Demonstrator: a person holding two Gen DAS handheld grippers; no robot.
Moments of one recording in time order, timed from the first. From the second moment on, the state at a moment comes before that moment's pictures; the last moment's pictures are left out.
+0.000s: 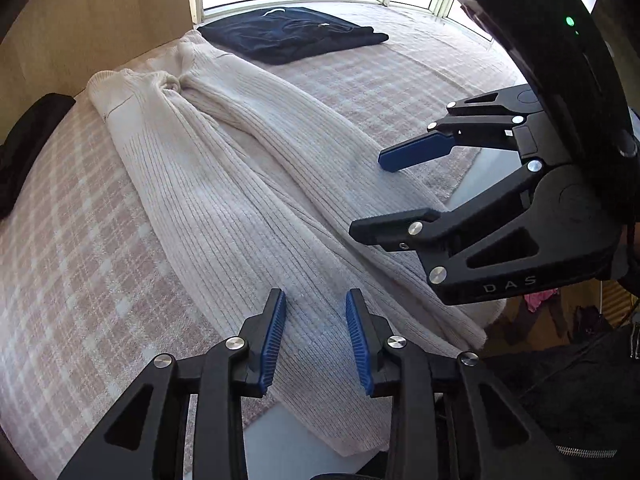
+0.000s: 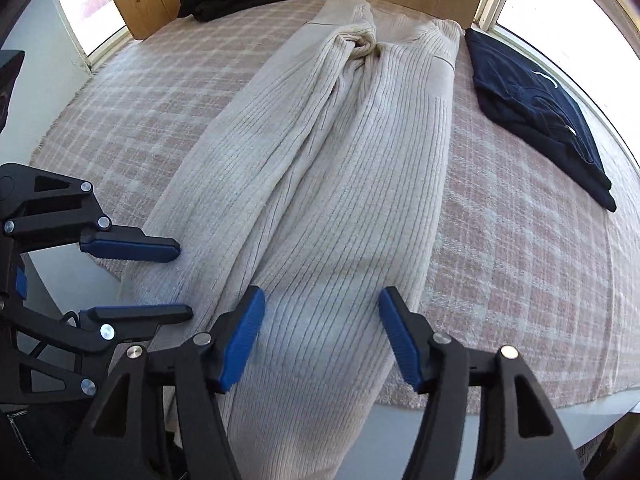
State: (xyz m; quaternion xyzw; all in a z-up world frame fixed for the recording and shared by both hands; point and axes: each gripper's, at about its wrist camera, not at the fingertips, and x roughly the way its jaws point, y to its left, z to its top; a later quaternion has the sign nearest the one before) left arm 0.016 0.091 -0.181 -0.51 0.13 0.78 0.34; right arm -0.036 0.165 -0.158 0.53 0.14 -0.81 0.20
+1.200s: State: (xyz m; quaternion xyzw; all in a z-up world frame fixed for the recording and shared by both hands) left arm 0.070 0.054 -0.201 -0.59 -0.03 0.77 0.25; right arm 0.037 0.238 -0.180 0.56 0.03 -0.79 0.23
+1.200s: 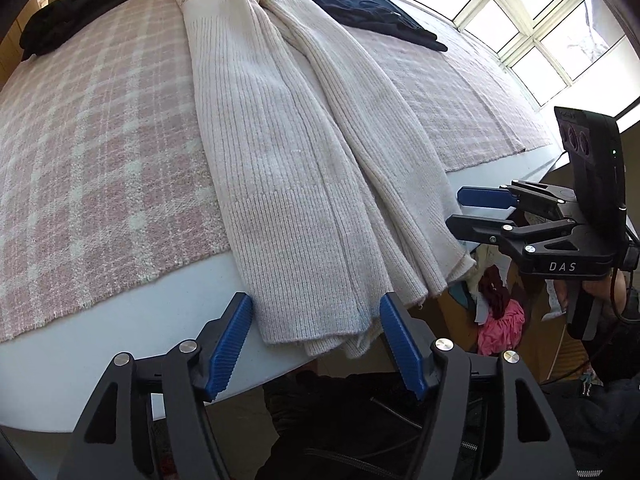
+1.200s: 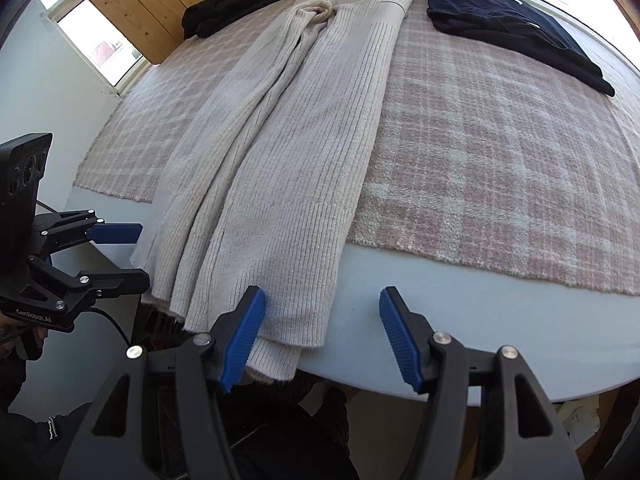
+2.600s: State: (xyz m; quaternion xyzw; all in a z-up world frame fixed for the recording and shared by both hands) left arm 0.062 0.036 -0.203 -0.58 -0.18 0.73 0.32; right arm 0.013 0.226 -0.185 0.59 -0.12 -0.74 0.29
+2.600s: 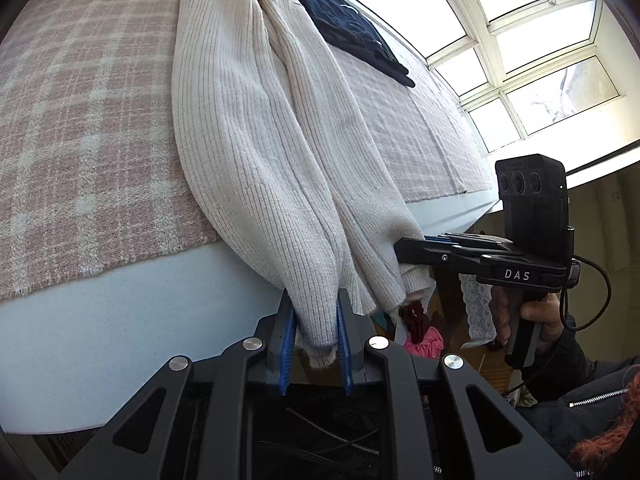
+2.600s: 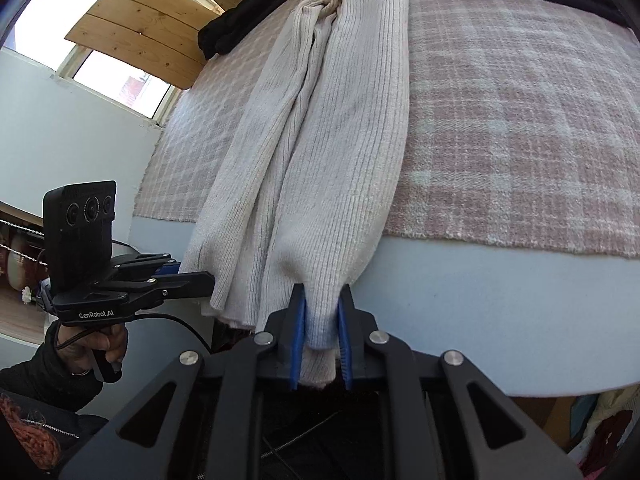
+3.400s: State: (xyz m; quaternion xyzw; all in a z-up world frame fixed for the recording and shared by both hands) left arm -0.200 0.014 -0.061 -0.42 -0.11 0.83 0.34; right arm -0.214 0.198 -0.053 0.48 -0.12 -0.83 0.25
